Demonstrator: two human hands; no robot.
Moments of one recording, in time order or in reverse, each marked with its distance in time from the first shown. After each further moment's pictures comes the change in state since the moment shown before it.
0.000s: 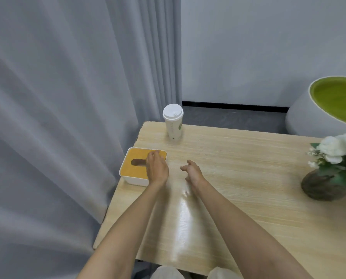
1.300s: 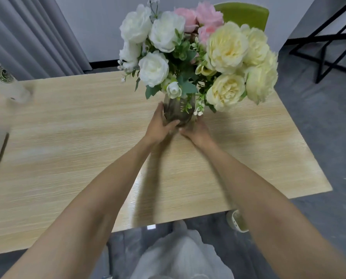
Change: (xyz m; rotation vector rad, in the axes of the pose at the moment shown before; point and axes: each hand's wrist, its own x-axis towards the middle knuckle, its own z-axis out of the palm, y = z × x) left_hand -0.218 0.256 0.338 -0.416 -0.652 0.460; right_hand -0.033 0.124 -0.499 -0.377 0.384 -0.401
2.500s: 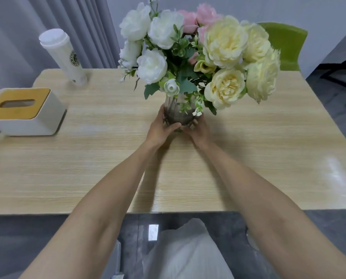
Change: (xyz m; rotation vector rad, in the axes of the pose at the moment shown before) left_hand -0.086 -0.061 -0.107 -0.069 0.181 -0.042; right_hand -0.026 -0.044 0.141 0.170 -0.053 -0.167
